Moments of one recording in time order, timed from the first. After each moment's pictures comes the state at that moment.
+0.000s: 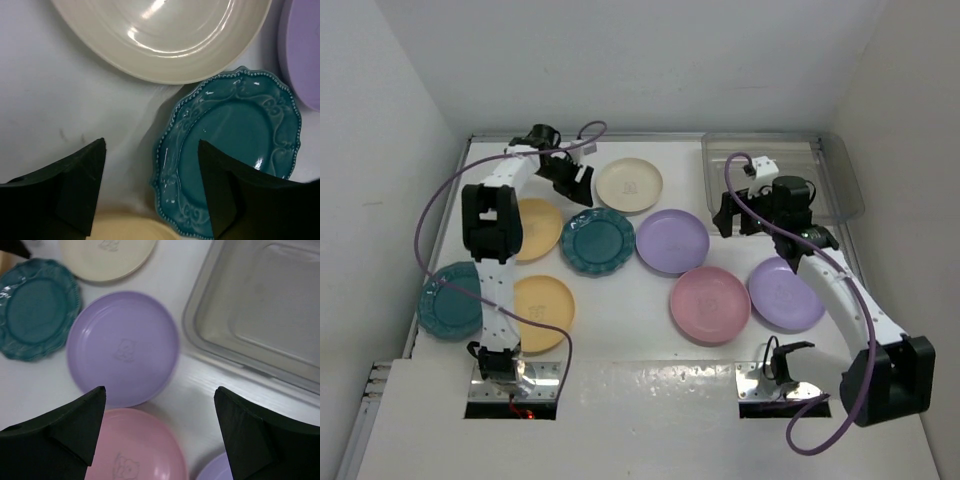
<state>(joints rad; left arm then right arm) -0.06 2.26 1.94 -0.84 0.65 0.50 0.17 1.13 0.83 -0.23 -0.21 0.00</state>
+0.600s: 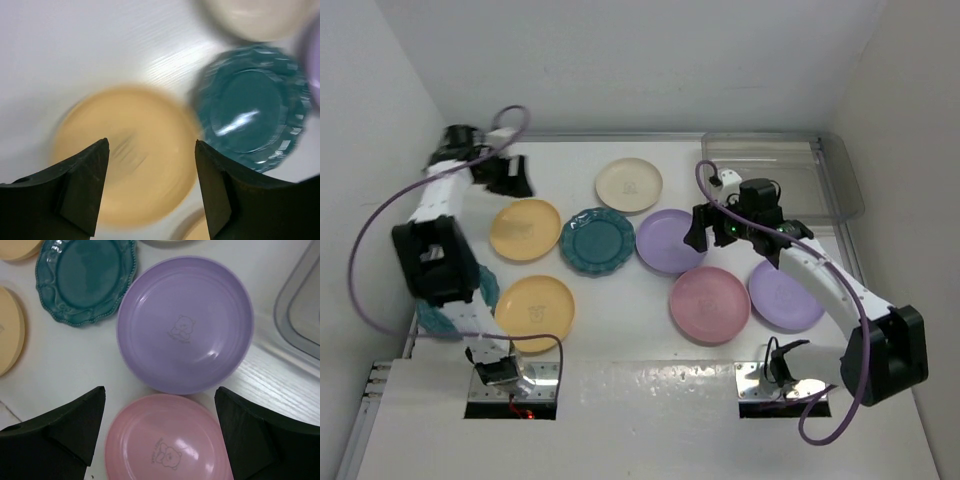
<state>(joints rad) 0.13 1.91 1.65 -0.74 0.61 0.40 0.32 1.23 0.84 -0.28 -0.32 0.08</state>
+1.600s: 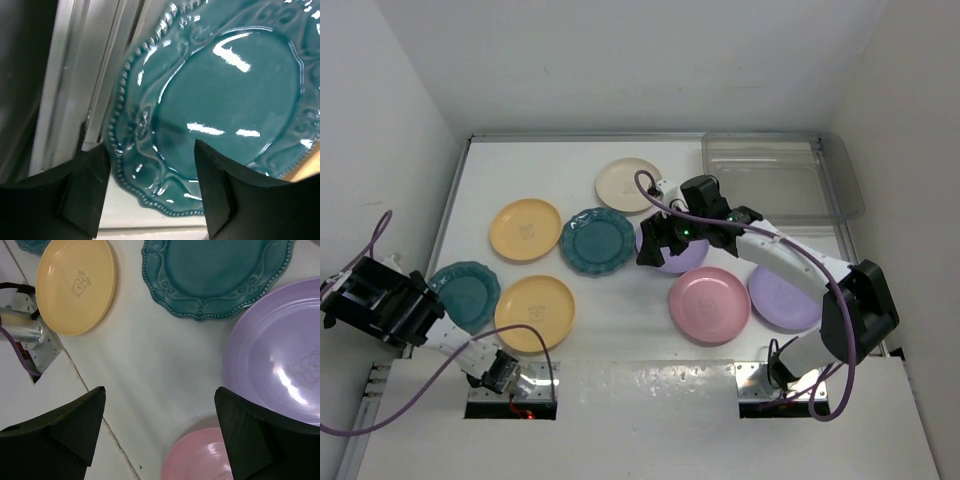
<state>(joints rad) 1.18 1.70 1.00 -0.71 0.46 0.67 0.61 1.50 1.05 -0.32 -0.49 0.10</state>
